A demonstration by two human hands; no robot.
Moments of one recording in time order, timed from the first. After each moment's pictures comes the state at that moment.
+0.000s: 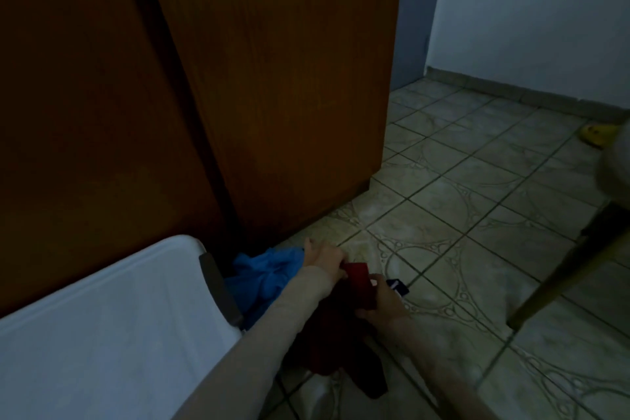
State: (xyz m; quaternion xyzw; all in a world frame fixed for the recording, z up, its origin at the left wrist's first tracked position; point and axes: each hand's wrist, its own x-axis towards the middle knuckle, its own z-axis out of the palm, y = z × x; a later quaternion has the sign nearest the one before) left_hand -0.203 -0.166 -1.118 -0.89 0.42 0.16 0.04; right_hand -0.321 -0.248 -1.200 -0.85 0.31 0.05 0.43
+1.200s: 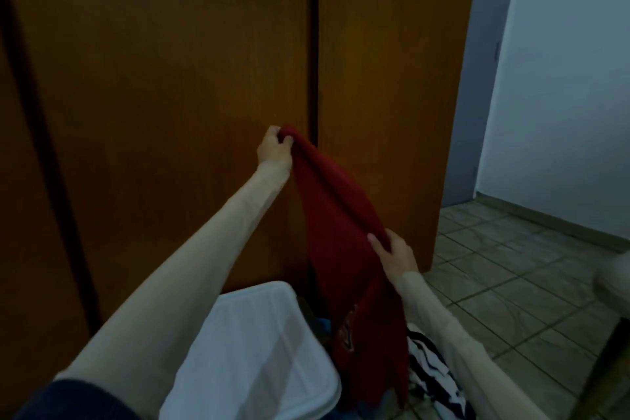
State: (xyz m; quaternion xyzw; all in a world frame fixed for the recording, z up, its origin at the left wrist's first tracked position) left_hand -0.212 0.048 -0.775 -0.74 0.16 -0.17 -0.64; right_hand -0.318 -0.125 -0.926 -0.82 0.12 -0.24 0.51
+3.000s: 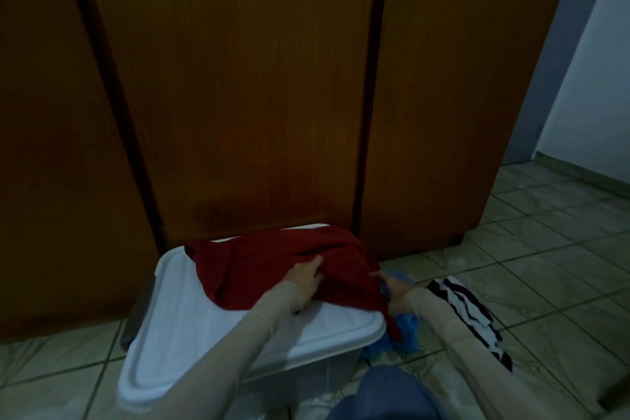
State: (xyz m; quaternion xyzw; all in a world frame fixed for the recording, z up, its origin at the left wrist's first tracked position) left_hand -0.245 0.135 -1.059 -0.94 0.19 0.14 -0.24; right_hand -0.287 -0.078 -1.080 -0.96 0.04 0.11 0.27
